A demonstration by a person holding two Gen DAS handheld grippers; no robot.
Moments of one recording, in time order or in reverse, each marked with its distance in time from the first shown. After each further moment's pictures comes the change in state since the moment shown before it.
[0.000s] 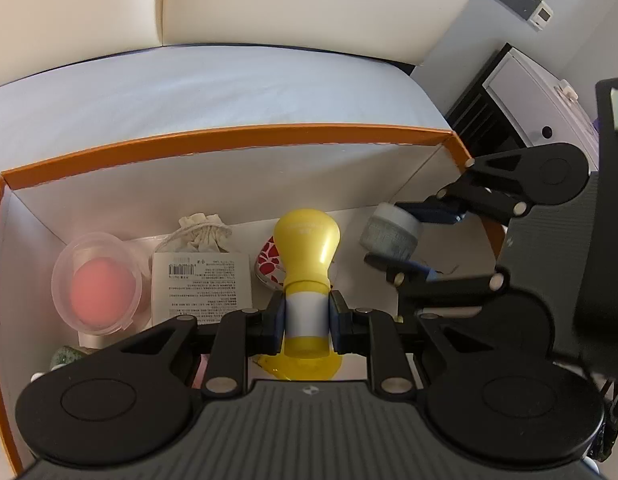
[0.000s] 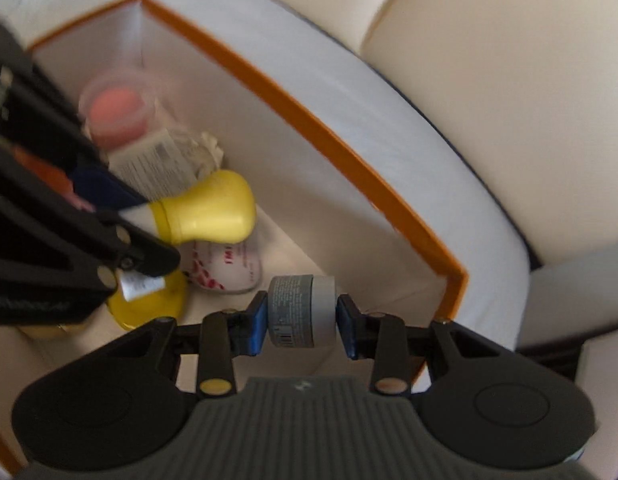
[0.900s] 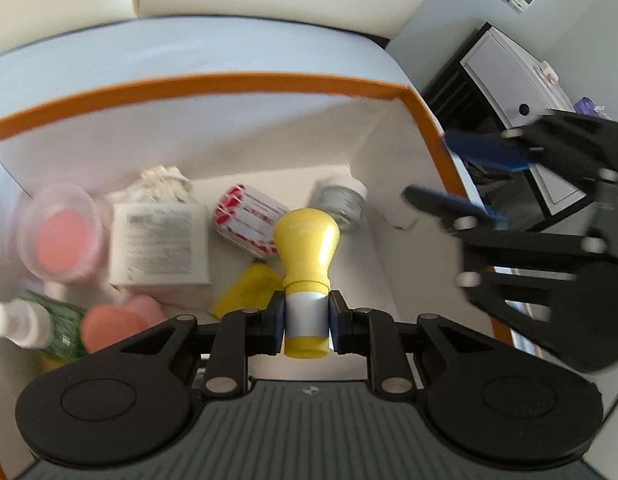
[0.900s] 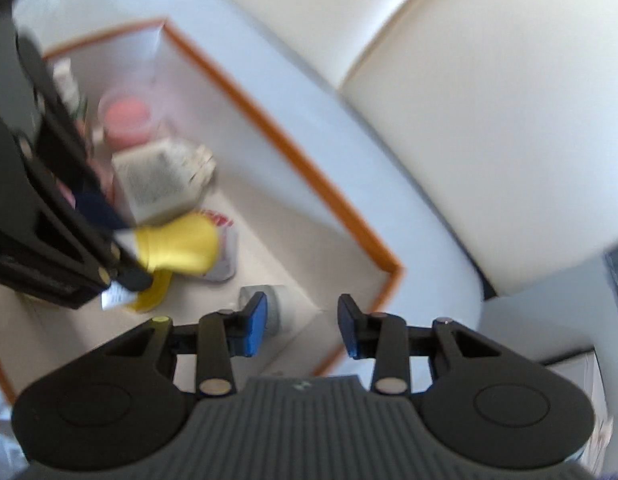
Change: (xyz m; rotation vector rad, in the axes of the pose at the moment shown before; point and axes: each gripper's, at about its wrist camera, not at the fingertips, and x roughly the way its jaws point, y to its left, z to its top) left arm 0.000 -0.018 -0.011 -0.010 0.079 -0.072; right arm -0.066 -0.007 -0.034 0.077 -0.196 -0.104
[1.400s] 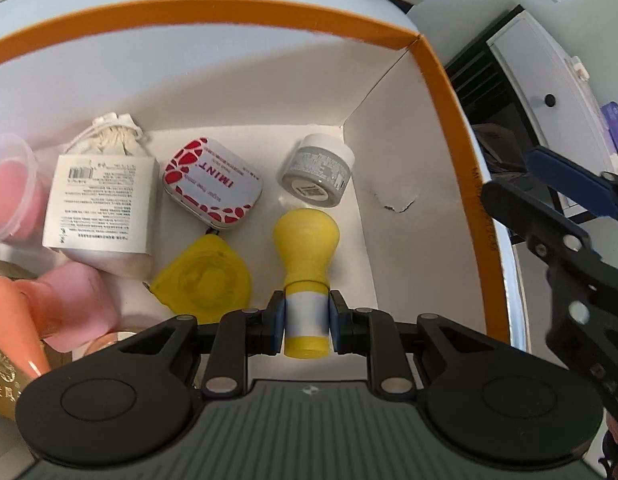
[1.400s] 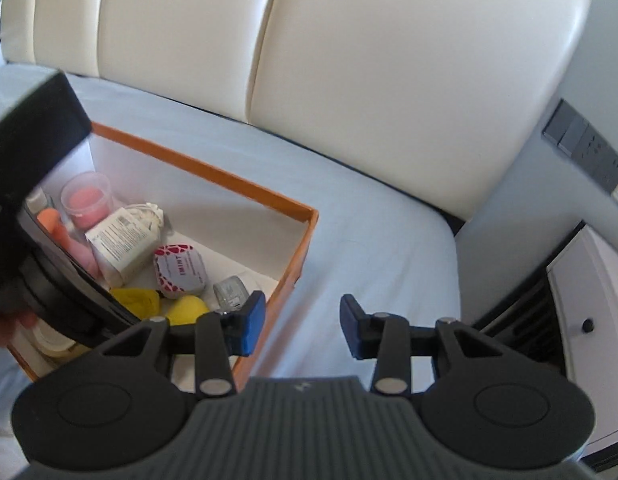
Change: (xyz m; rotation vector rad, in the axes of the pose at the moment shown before) left arm 0.047 -0.022 0.006 -0.103 0.109 0.028; right arm -0.030 -0.027 -0.040 0.377 -0.045 -0.039
